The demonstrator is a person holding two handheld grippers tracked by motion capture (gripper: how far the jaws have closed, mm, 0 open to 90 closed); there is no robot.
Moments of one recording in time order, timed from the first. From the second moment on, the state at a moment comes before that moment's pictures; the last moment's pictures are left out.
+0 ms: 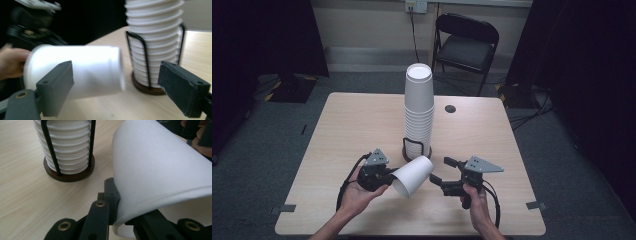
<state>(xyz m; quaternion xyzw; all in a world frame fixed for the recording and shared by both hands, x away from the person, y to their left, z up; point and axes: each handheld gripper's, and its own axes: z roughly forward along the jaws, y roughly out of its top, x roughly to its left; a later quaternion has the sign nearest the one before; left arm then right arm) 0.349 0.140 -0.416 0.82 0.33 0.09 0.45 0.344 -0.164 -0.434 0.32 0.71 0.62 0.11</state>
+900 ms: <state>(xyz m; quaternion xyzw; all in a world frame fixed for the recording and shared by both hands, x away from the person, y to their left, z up) 0.362 0.115 -0.402 0.87 0.30 0.07 0.38 0.329 -0.148 -0.442 0.14 0.83 0.44 0.31</state>
